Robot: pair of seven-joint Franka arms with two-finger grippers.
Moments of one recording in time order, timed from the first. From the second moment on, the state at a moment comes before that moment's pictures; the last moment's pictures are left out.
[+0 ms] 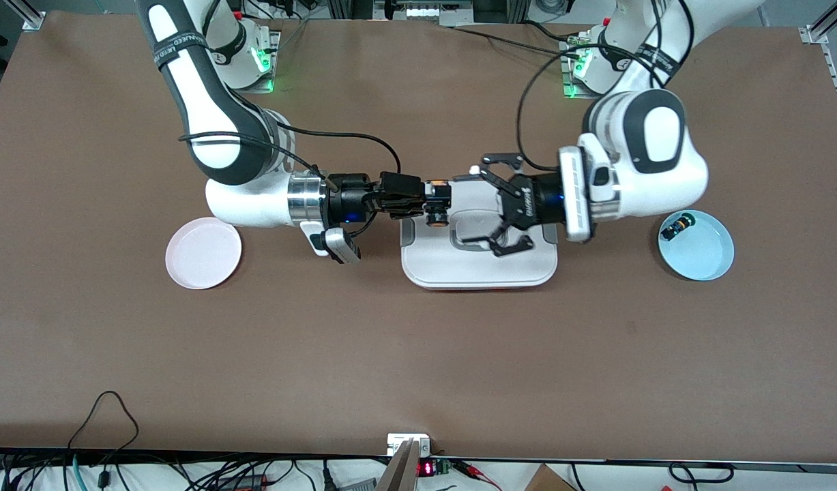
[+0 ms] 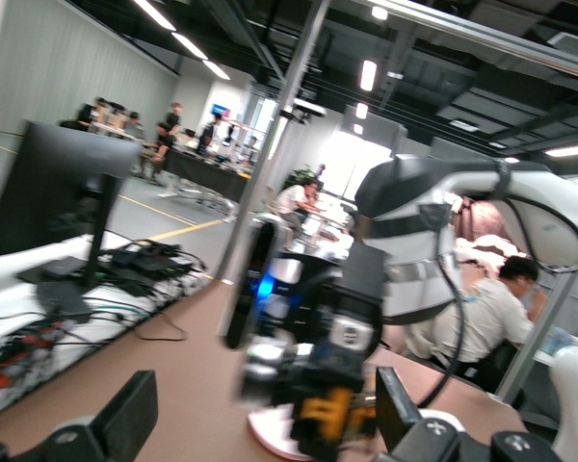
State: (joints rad) left arm 0.23 0.34 -0.64 -1.79 -1.64 2.19 1.78; right arm 0.54 0.48 -0.03 -1.59 1.88 1.98 -0.53
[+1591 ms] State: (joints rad) left arm 0.35 0.25 0.01 -1.76 -0.59 1.94 1.28; right arm 0.21 0.43 -0.04 -1.69 0.35 1.82 -1.02
